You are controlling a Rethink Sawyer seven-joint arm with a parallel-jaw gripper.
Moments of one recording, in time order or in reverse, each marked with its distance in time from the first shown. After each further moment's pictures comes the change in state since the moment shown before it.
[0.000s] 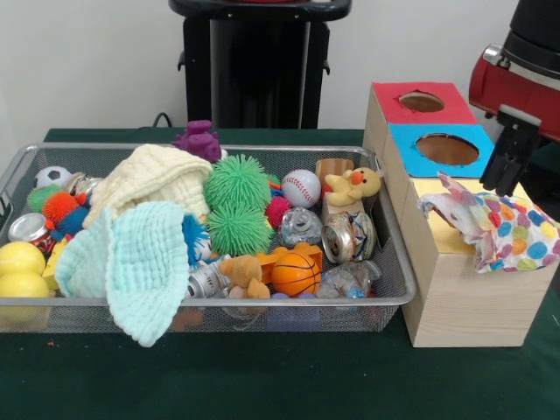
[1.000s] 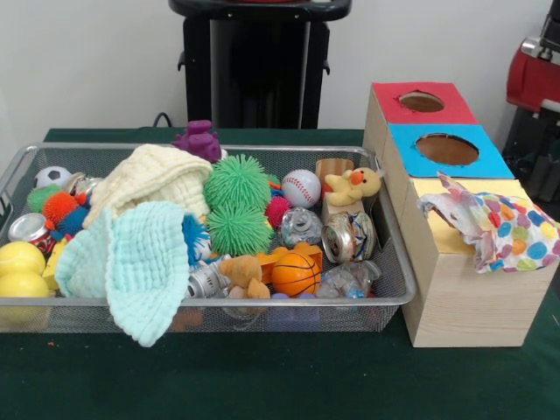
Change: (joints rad) arm -0.006 0.021 0.000 -0.095 0.028 0.001 0.000
